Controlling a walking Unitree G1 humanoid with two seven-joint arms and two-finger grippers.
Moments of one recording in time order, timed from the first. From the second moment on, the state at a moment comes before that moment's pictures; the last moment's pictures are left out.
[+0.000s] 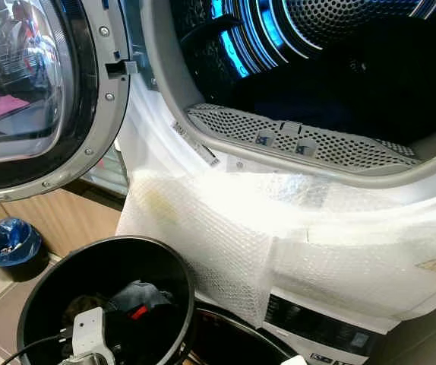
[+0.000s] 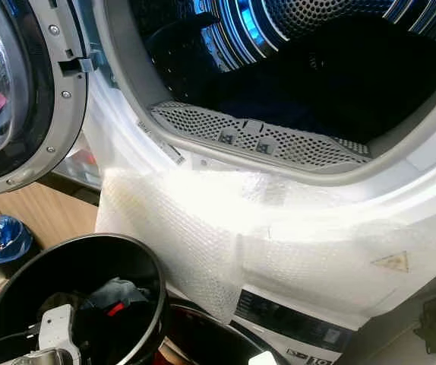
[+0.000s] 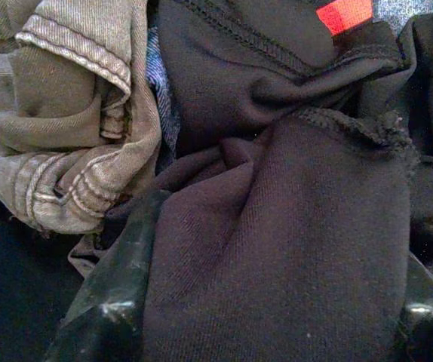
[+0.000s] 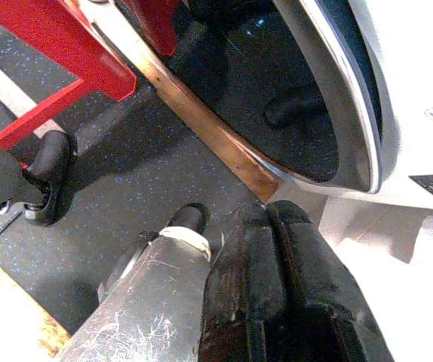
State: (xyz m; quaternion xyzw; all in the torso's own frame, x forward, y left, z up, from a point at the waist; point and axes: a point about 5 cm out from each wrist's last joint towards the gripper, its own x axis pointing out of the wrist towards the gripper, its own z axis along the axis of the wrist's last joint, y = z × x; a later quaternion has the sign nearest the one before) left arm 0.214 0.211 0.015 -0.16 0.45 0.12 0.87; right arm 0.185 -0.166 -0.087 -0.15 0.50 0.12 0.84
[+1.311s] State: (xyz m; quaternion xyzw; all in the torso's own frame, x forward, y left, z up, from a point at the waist) left arm 0.205 0.277 0.079 -0.12 0.19 0.41 0.88; right arm 0.191 -0.175 -0.082 -0.14 0.50 0.12 0.85
